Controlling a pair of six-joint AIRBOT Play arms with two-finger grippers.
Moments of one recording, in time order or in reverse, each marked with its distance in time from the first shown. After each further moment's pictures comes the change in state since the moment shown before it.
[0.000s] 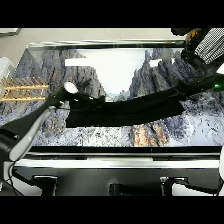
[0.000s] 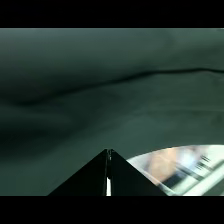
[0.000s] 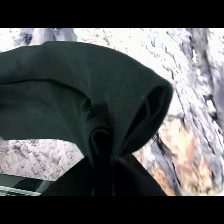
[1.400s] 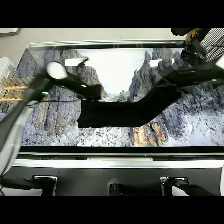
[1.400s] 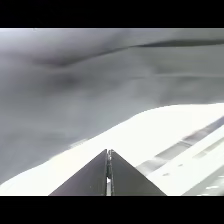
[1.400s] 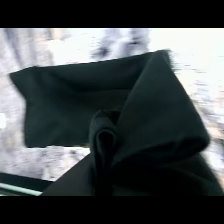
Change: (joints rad) left arm 0.031 0.235 0.218 0.313 -0.322 -0.077; right arm 0.251 0.137 0.032 0.016 -0.119 0.214
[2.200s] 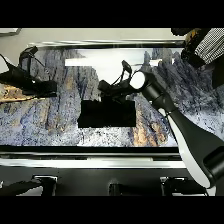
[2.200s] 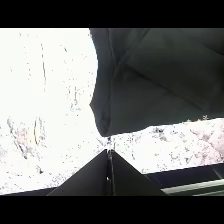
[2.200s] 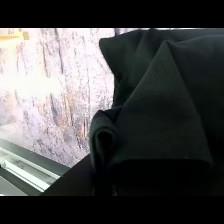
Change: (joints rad) left arm 0.219 0.227 -0.065 0.276 -0.205 0.016; right arm 0.482 -0.280 0.000 0.096 -0.432 0.241
